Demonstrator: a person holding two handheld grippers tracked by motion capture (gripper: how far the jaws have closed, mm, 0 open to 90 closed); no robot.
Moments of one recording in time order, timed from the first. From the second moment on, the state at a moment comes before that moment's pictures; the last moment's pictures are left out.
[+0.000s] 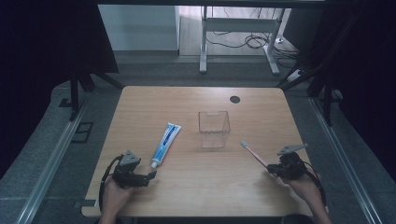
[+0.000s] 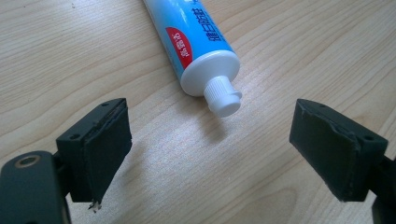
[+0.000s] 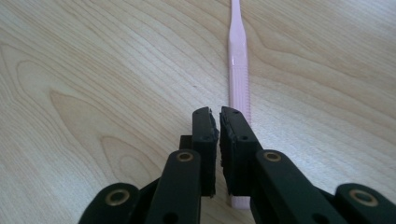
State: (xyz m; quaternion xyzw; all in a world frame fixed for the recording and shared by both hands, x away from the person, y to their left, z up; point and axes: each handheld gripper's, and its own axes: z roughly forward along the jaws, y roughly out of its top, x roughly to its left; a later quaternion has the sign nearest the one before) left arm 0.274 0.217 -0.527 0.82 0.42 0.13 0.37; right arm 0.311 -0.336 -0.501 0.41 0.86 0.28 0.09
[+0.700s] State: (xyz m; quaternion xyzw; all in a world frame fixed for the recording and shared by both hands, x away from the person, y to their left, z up) left arm 0.275 0.217 -0.528 0.82 0.42 0.12 0.37; right arm 0.345 -0.323 -0.486 0.40 0.89 0.20 0.06
